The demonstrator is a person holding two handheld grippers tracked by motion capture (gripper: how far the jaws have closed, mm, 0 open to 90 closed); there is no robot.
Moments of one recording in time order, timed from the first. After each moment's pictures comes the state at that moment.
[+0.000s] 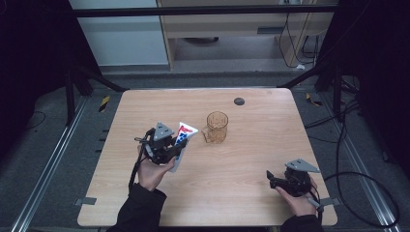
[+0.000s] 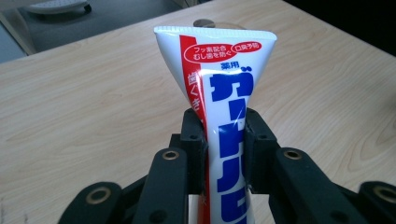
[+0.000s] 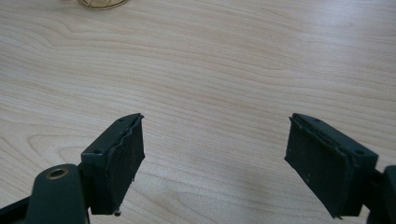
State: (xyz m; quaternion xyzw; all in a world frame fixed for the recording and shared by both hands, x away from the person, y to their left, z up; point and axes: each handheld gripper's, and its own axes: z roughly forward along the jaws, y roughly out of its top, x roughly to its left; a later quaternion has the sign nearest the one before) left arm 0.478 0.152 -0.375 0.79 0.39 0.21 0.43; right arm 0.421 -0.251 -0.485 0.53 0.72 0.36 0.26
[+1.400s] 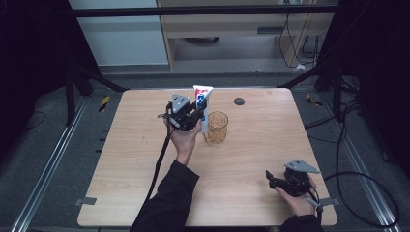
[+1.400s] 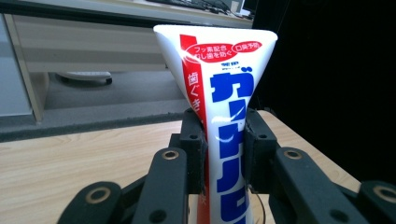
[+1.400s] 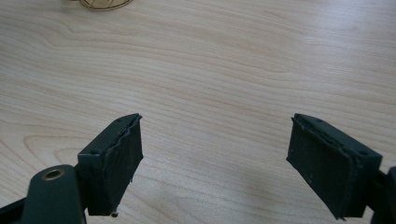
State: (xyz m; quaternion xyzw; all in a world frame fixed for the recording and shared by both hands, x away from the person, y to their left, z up) left arm 0.559 0.090 -0.365 0.64 0.44 0.26 0.57; right arm 0.423 -0.251 -0.490 0.52 0.72 0.37 0.27
